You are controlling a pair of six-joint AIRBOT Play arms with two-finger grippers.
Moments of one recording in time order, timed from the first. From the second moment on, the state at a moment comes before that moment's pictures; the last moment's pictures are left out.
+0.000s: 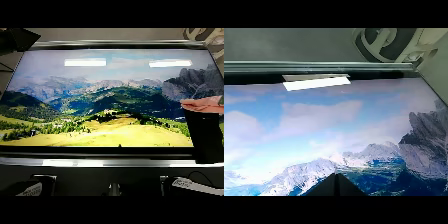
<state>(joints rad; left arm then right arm) 0.03 -1.22 1.73 0.85 -1.06 -1.29 -0.92 -1.44 1.73 -0.92 1.61 1.19</state>
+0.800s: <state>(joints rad) 0.02 -1.22 1.73 0.85 -1.06 -1.28 -0.96 -1.31 1.22 -1.48 1.64 1.19</state>
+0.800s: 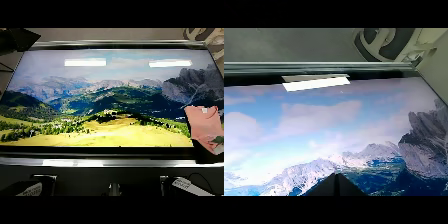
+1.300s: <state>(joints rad) 0.02 -1.22 1.73 0.82 -1.05 -1.28 -0.95 -1.30 1.40 -1.59 1.51 1.09</state>
